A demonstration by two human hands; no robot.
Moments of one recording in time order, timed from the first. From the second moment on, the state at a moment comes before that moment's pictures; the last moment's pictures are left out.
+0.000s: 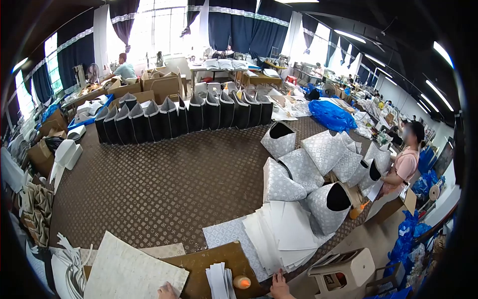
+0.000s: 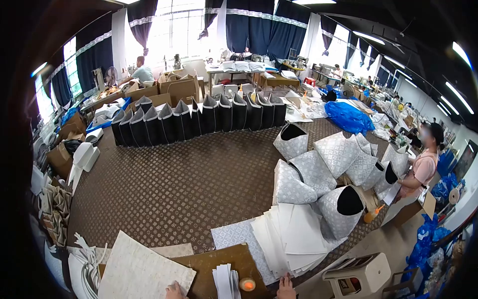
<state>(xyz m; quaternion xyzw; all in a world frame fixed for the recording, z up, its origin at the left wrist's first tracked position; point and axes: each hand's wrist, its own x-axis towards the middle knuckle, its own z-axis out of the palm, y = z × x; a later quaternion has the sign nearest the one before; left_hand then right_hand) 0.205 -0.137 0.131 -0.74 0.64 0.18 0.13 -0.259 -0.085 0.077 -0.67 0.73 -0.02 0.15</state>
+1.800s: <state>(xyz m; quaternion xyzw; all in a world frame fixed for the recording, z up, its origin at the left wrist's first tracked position) 0.240 -0.051 0.302 -0.41 0.42 0.35 -0.72 0.097 -0.089 0.250 -0.65 0.25 -0.43 0.57</state>
